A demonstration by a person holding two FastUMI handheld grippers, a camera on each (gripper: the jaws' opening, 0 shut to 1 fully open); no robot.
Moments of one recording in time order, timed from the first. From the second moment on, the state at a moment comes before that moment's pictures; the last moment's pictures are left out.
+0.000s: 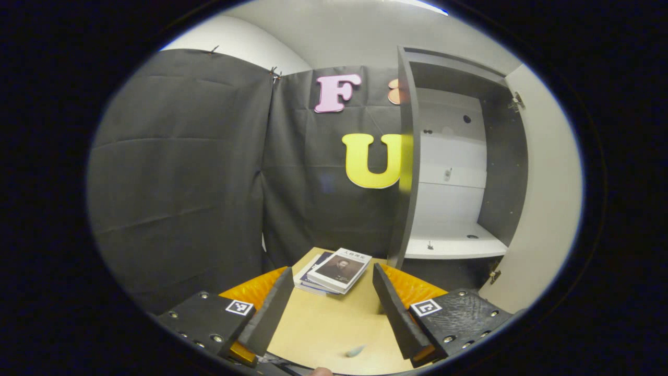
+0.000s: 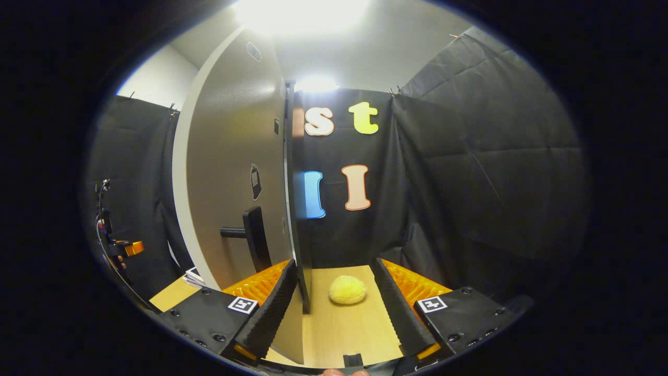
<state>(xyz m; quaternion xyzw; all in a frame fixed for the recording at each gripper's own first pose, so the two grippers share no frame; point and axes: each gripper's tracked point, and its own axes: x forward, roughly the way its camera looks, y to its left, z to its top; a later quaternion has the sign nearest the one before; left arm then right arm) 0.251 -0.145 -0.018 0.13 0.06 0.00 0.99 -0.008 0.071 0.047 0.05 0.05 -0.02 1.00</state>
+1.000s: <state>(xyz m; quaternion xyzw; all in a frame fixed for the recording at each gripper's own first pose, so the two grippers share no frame) 0.335 -0.109 -0.015 0.12 0.07 -0.05 0.99 0.007 0.219 0.052 0.10 0.05 0.02 0.99</state>
